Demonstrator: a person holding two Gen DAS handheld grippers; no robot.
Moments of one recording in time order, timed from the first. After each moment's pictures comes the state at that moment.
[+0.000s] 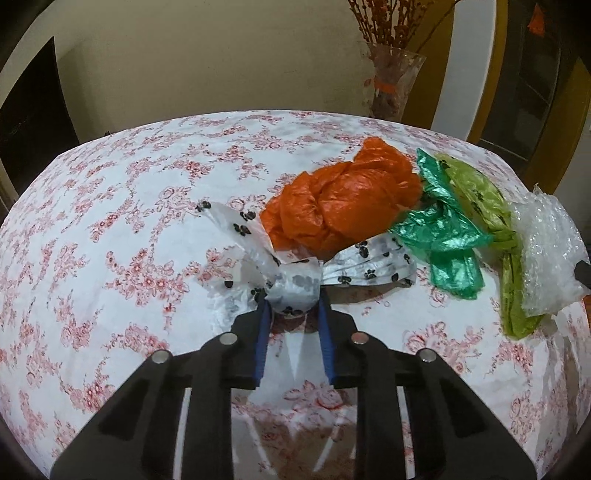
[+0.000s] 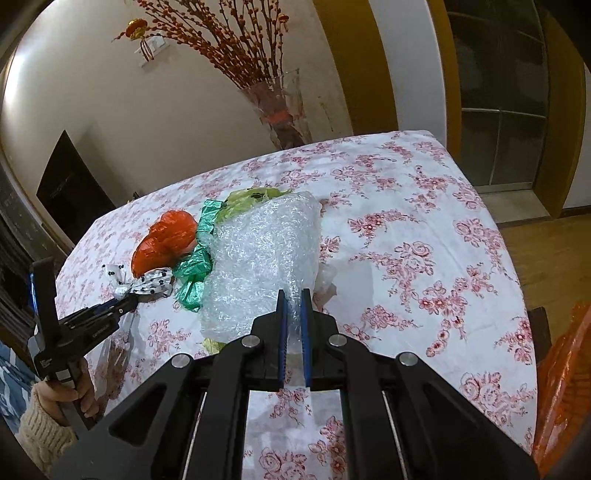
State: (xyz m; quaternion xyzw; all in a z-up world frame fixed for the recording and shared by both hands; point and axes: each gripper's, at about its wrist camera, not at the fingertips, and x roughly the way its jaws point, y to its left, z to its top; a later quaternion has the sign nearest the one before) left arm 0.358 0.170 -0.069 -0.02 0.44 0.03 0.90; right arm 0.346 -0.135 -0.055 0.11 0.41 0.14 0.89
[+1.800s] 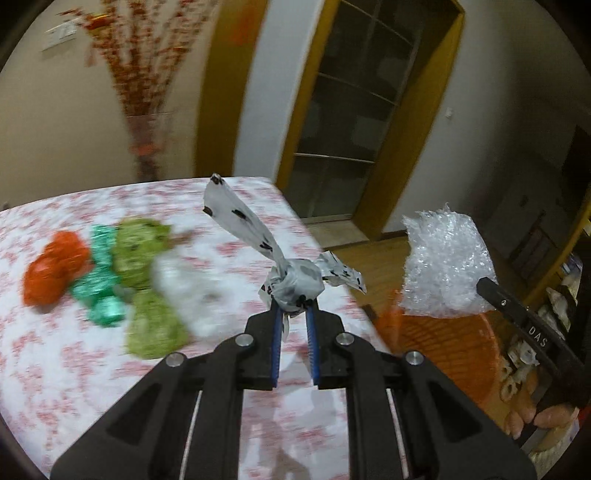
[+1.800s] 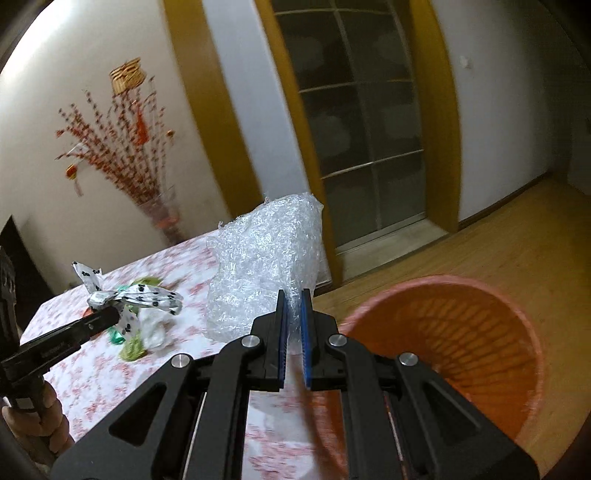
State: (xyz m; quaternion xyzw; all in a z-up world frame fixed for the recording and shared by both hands) left arm 0.284 -0.085 0.019 -0.03 0.35 -0.25 0.90; right arm 0.205 -0.313 0.002 0.15 0.27 -0.08 0.95
